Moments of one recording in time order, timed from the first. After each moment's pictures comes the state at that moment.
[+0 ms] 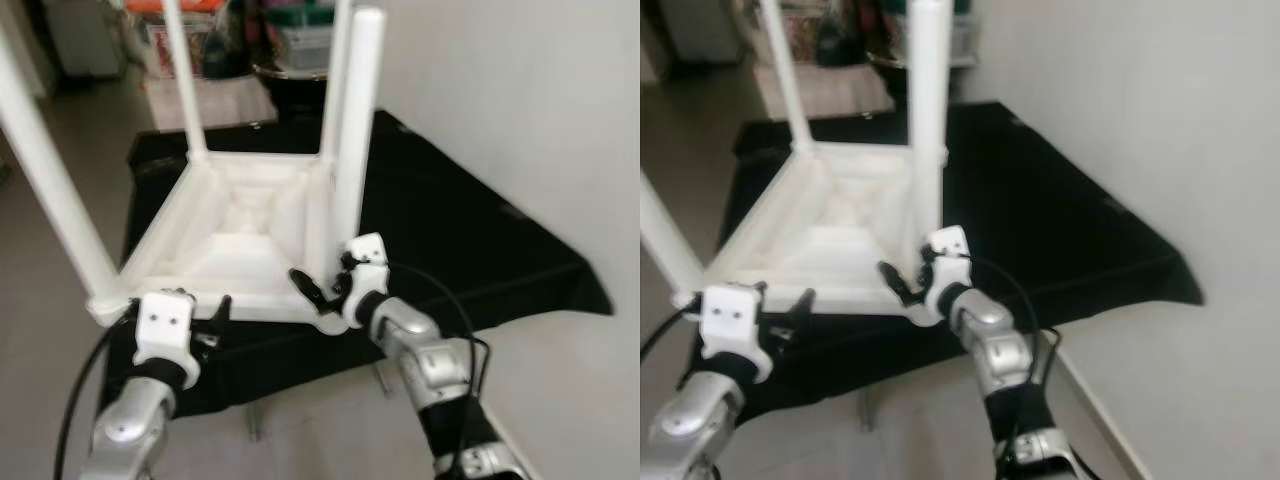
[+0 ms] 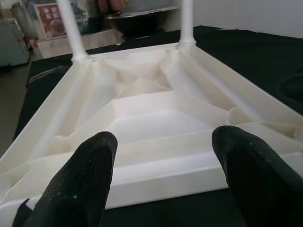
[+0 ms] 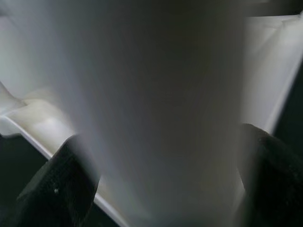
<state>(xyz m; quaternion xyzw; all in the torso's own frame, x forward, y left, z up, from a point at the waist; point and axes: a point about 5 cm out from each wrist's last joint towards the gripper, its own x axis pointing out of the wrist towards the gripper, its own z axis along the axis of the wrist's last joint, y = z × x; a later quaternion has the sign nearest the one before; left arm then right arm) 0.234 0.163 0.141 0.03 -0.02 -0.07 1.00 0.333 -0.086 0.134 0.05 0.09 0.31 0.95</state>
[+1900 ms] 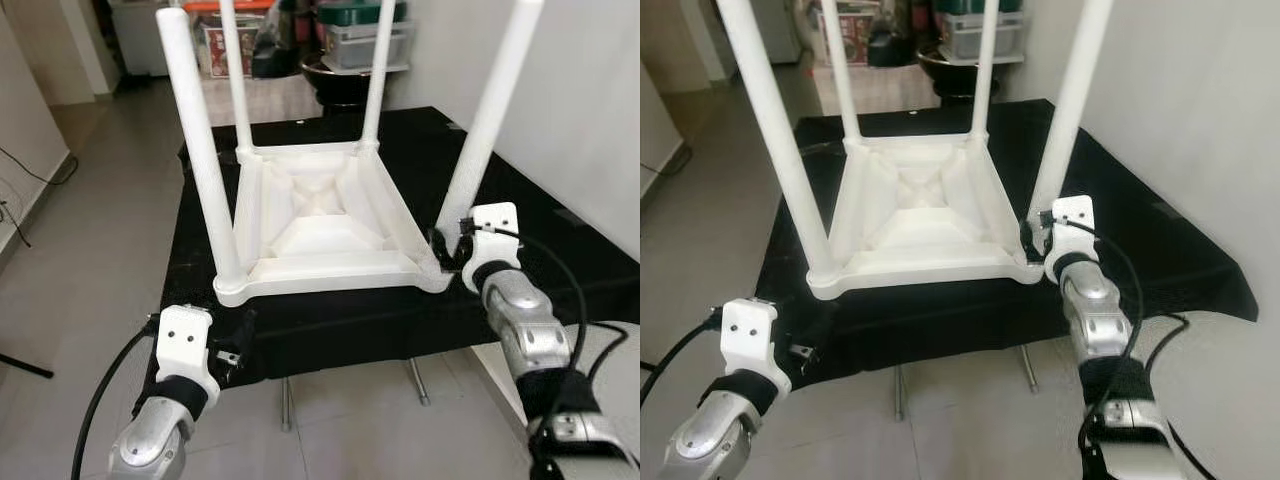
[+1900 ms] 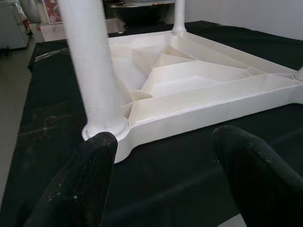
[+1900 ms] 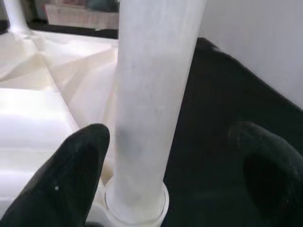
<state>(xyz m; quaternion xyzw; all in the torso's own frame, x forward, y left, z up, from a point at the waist) 0.221 0.156 0.142 0.00 -0.02 -0.08 1.00 0.349 -0.214 0.169 -0.07 0.02 0.02 1.00</state>
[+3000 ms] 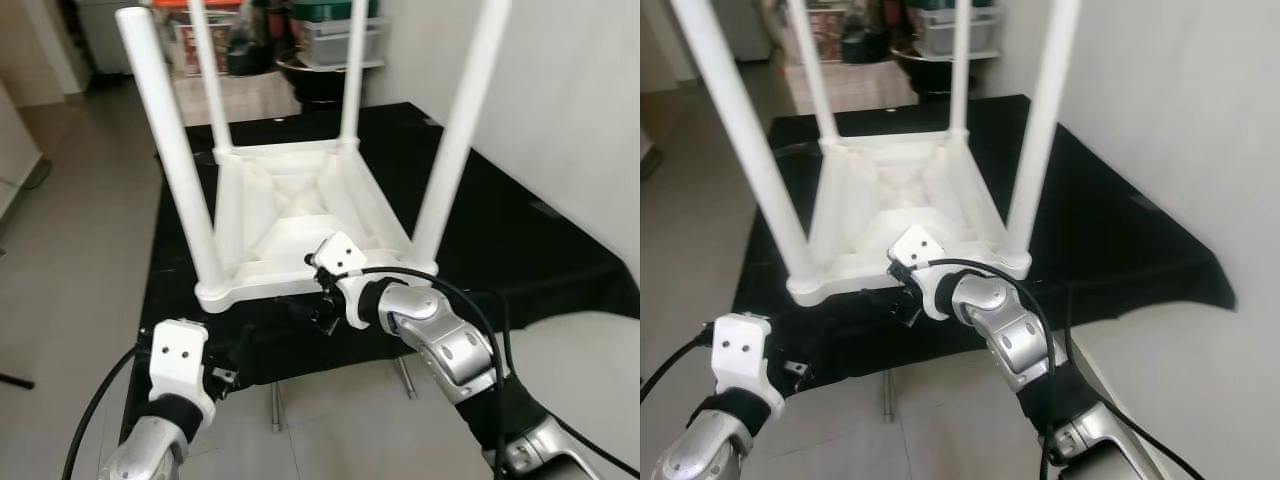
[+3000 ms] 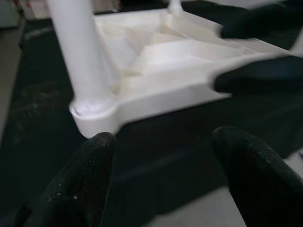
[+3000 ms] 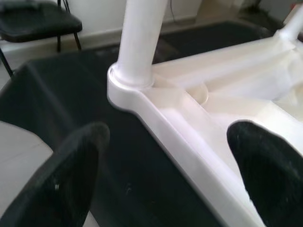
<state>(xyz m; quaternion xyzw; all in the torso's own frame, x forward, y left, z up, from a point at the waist) 0.185 0.150 0.142 0.00 0.02 -0.07 1.00 0.336 -0.051 0.175 -0.23 0.05 0.46 0.86</state>
